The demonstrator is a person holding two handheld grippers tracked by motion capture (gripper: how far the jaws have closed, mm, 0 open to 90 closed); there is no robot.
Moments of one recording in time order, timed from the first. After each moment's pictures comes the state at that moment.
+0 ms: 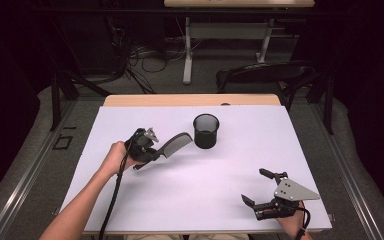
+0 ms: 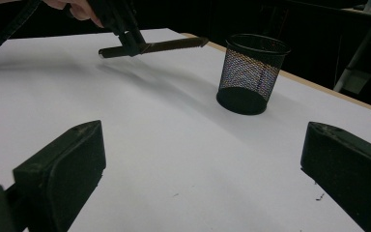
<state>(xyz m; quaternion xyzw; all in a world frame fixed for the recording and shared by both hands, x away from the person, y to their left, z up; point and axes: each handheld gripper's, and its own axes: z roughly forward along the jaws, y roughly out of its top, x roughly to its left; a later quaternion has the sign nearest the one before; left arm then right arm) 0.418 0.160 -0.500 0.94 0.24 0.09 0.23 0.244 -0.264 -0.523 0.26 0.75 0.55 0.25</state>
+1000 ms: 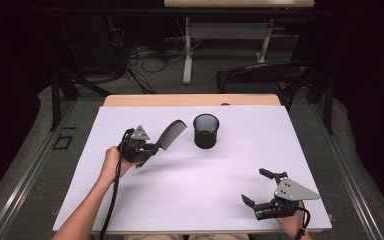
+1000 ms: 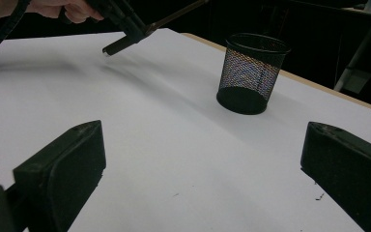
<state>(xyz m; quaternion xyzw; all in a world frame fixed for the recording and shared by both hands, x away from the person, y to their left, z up) 0.402 0.177 -0.500 0.88 0.29 0.15 0.33 0.244 -0.264 -0.523 0.26 0.75 0.55 0.25</state>
